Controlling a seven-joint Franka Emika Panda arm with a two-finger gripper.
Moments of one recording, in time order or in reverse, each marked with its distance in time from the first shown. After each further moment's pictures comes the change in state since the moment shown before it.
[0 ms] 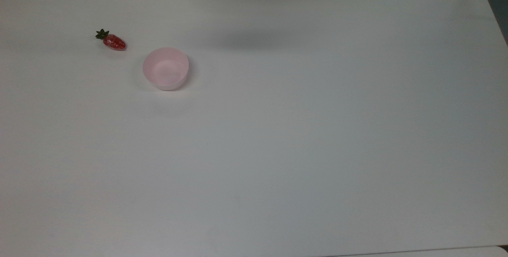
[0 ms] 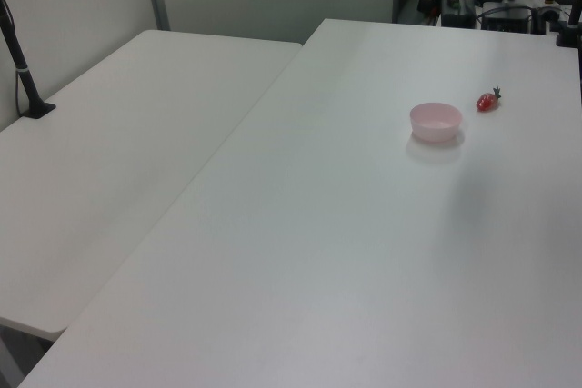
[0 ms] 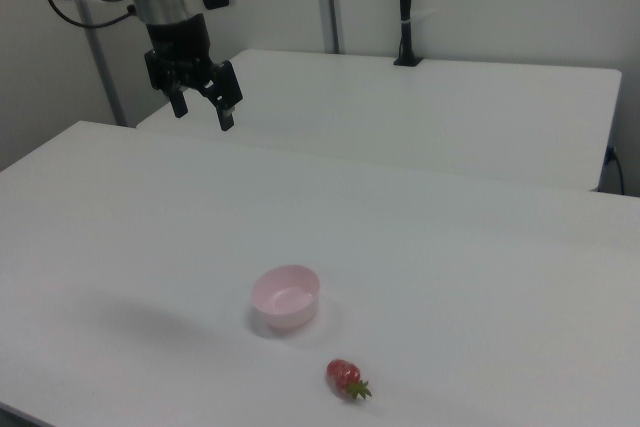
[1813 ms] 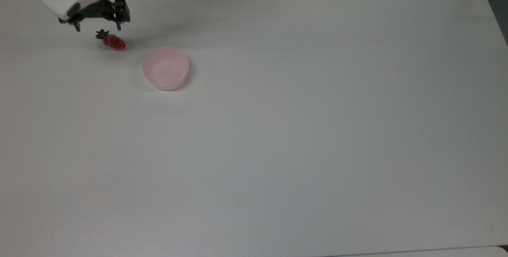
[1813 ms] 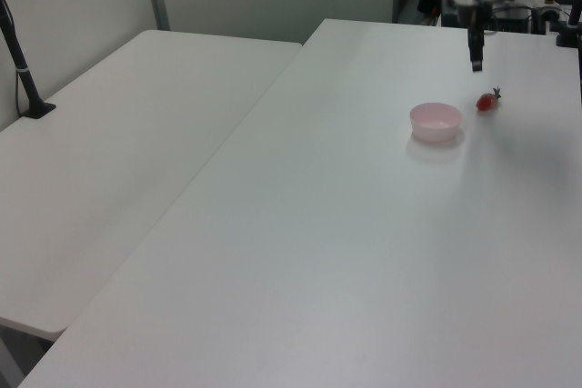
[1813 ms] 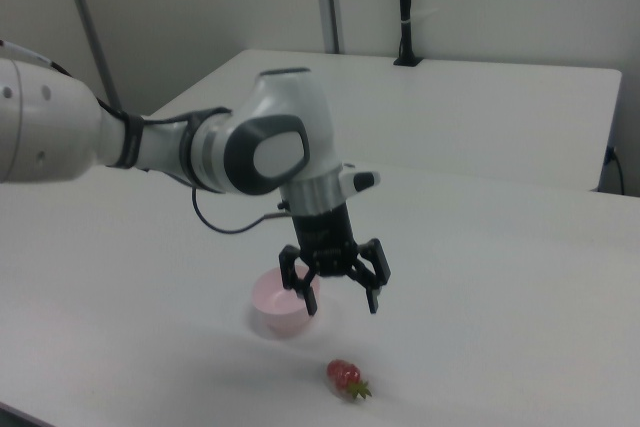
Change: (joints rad) arm -0.311 0.137 -0.026 -0.392 -0.328 0.383 -0.499
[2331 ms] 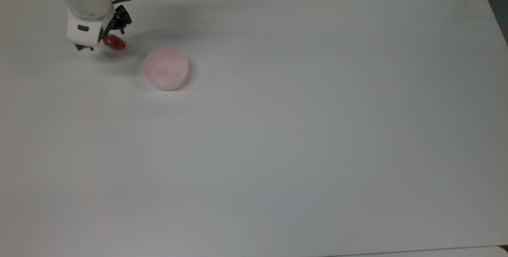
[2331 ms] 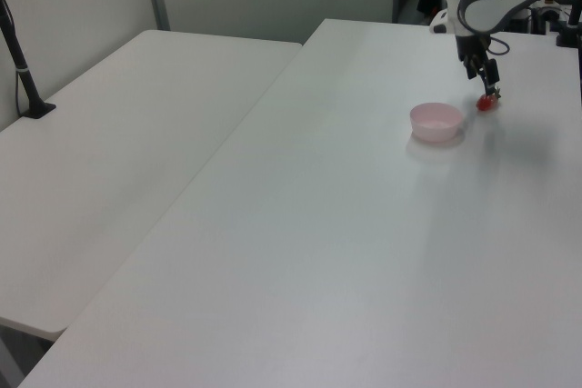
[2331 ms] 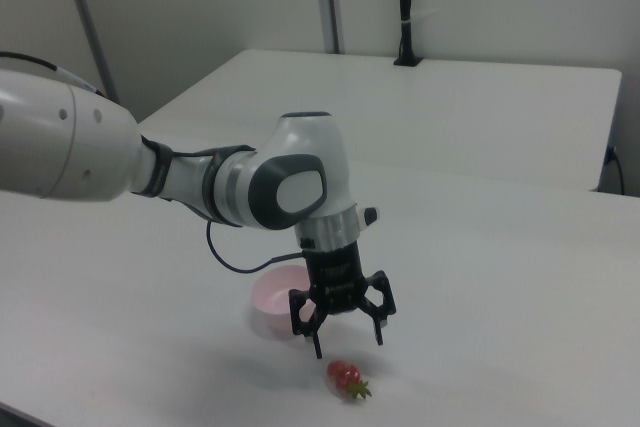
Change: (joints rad) arm -0.018 0.107 0.002 -0.013 -0.039 0.033 -0.412
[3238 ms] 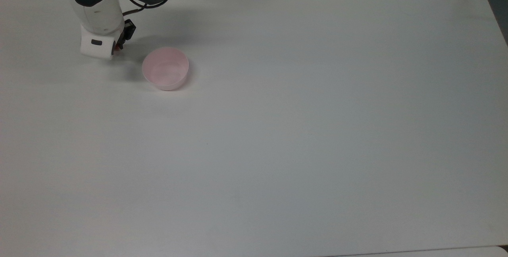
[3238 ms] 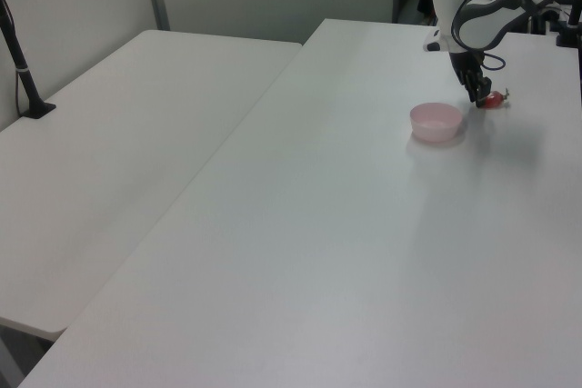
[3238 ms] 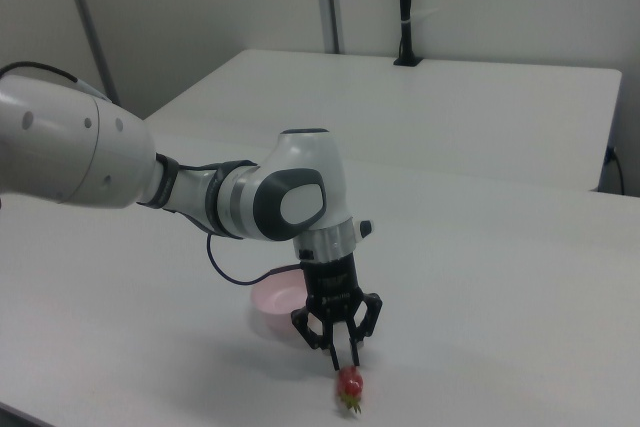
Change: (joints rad) arm 0.007 0.054 0.019 -0.002 -0.021 0.021 0.010
